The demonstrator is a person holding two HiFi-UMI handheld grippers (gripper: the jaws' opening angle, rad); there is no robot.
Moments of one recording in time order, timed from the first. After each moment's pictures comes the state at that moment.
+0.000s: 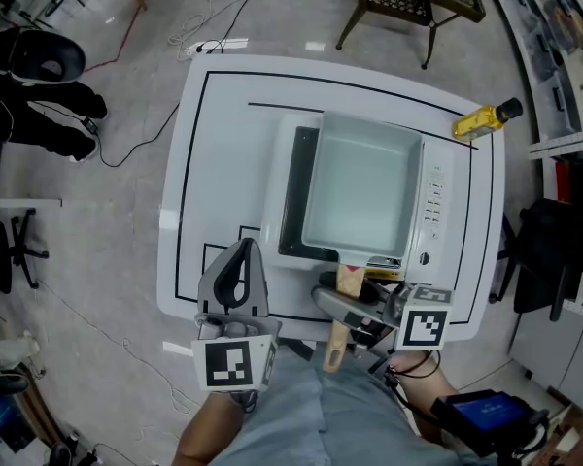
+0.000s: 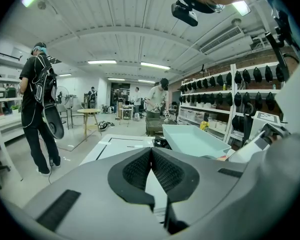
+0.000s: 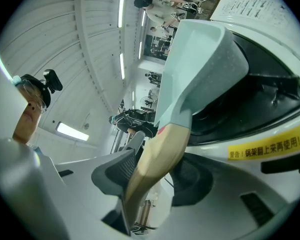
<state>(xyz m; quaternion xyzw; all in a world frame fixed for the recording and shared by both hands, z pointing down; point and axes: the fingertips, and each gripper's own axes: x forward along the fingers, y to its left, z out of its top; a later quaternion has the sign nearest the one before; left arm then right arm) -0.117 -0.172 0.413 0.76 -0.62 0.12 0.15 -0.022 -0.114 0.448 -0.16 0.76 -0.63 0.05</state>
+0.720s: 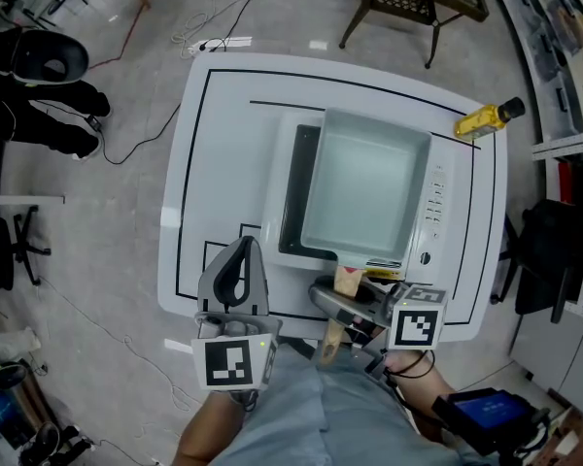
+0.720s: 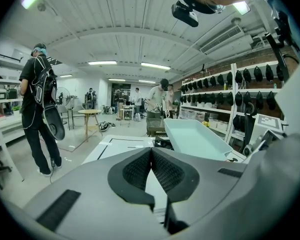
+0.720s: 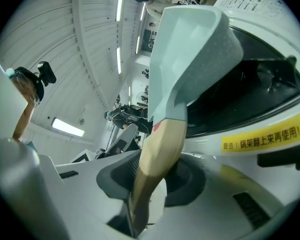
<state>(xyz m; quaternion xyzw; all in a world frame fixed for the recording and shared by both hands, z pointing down) -0.115 -0.170 0.411 0.76 -0.62 0.11 0.16 -0.027 -0.103 0.465 -0.17 0.75 -0.63 0.01</state>
